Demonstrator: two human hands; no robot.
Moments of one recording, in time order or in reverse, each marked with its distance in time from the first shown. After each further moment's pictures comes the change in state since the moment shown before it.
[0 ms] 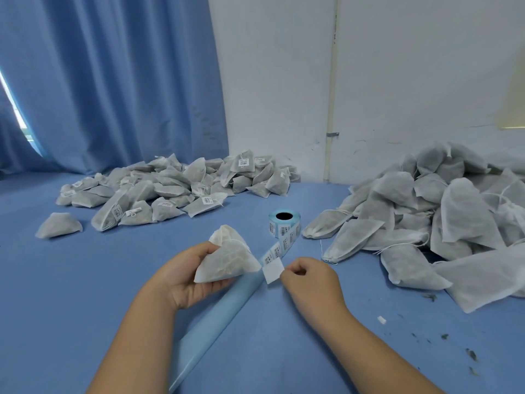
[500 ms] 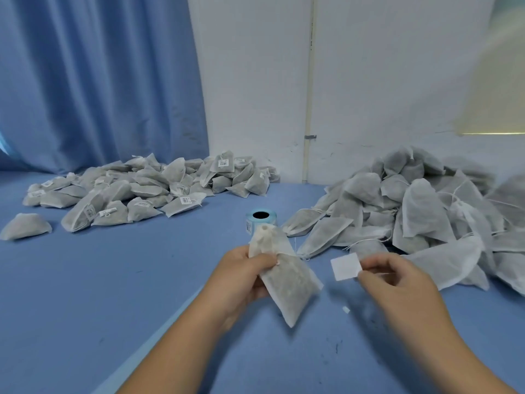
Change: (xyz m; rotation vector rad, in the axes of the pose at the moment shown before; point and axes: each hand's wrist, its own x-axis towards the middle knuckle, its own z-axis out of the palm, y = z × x) left_hand -0.014 -0.061 0.093 0.418 -0.047 0.240; right_hand -0.052 0.027 -0.128 0.149 0.309 -0.025
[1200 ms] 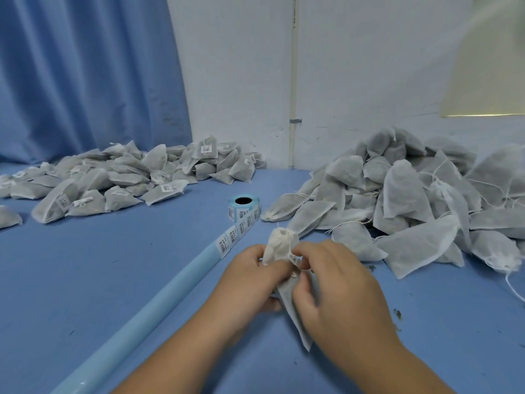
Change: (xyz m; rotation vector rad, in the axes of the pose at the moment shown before) left_hand -0.026 -0.008 0.050 0.178 -0.034 0.004; right_hand -0.033 -0.010 0.026 -0.534 0.074 -0.781
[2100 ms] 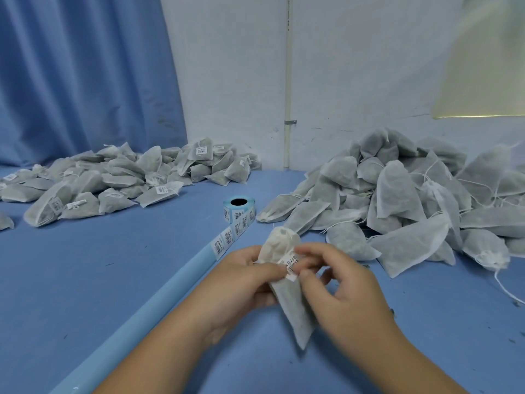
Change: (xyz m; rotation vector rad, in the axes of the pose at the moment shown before) left_hand -0.002 0.002 -0.014 -0.146 -0.217 0.009; right_hand -0.004 0.011 -0.006 0.552 -0.161 0.362
